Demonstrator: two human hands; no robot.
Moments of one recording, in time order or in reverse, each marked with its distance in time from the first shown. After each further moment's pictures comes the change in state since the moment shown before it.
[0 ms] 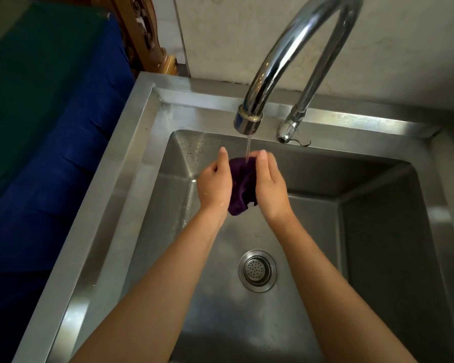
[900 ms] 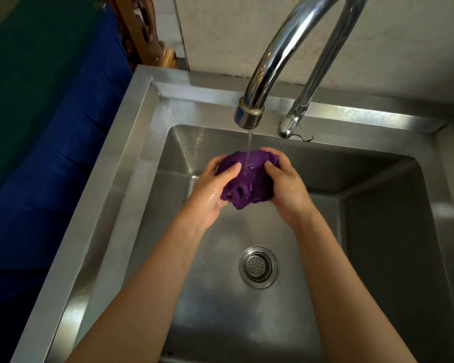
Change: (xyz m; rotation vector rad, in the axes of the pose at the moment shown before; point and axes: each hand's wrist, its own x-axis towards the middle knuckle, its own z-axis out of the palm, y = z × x) left_hand 0.005 -0.014 -0.025 -0.327 -0.481 -0.159; right_hand 0.014 0.016 -0.021 0.335 -0.146 0.227
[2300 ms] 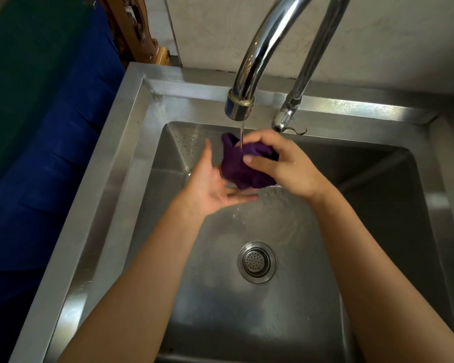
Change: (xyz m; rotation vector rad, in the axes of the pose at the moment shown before) left_hand 0.003 0.017 0.009 -0.178 -0.062 -0.423; right_hand -0.004 -0.042 -0.012 -0.532 -0.358 -0.459
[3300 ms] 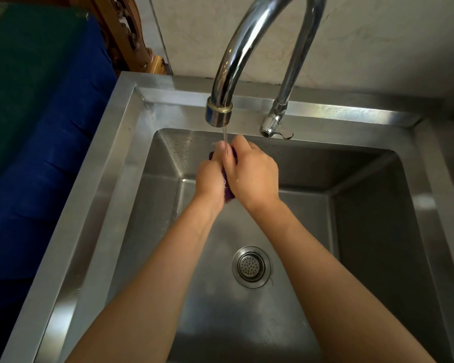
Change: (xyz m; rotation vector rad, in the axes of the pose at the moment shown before) left_hand 0.007 -0.012 0.037 0.191 0.327 0.427; right_hand 0.009 -0.002 0.049 -0.702 0.484 0.033
